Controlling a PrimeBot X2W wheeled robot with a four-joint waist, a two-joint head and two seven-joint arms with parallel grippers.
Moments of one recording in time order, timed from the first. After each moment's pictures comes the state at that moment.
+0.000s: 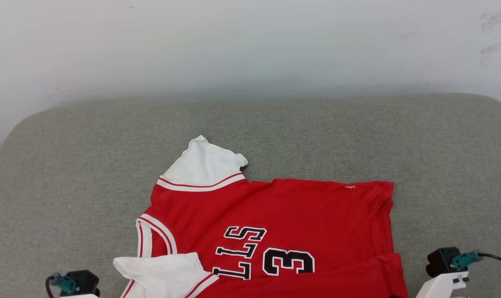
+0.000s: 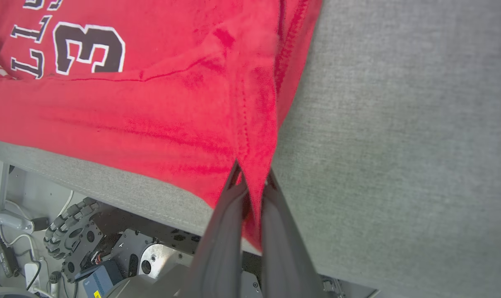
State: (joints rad) left arm 0.11 0.74 -0.45 -0.06 -1.00 0.25 0.52; right arm 0.08 -0.29 0.11 0.11 0.55 0.13 0.70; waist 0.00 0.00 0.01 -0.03
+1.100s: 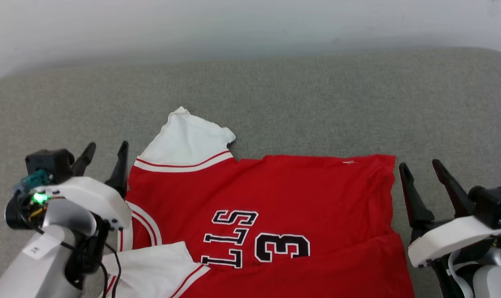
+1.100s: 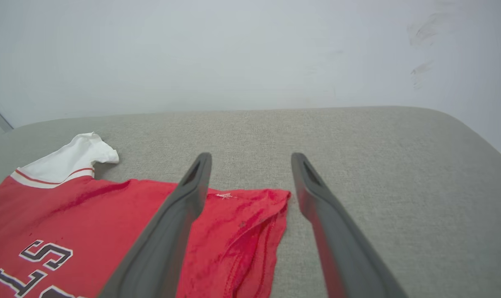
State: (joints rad) left arm -0.30 0.56 -0.39 0.10 -0.74 0.23 0.01; right arm -0.07 -0.10 -0.03 -0.02 0.21 0.13 0.04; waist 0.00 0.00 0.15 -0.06
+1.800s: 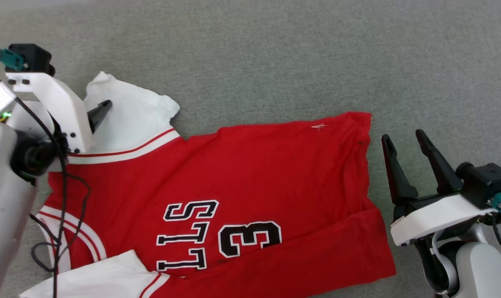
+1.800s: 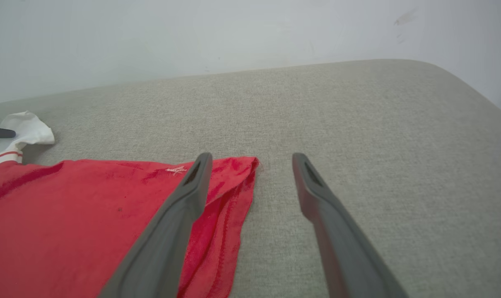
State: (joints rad) left arm -0.83 0.61 -0.47 0.52 -0.87 -0.04 0.54; right arm -0.18 -0.05 0.02 -0.03 0.21 0.13 0.00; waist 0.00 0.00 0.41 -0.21
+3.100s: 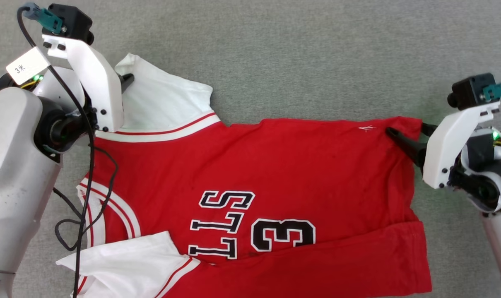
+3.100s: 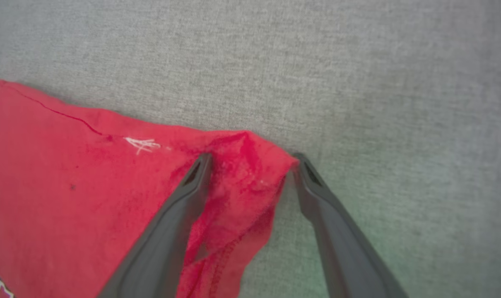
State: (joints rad) left arm -0.93 0.57 -0.54 0.42 -0.87 -0.05 0.65; right arm -0.55 -0.35 0.19 0.25 0.59 0.13 0.65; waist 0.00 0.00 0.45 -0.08
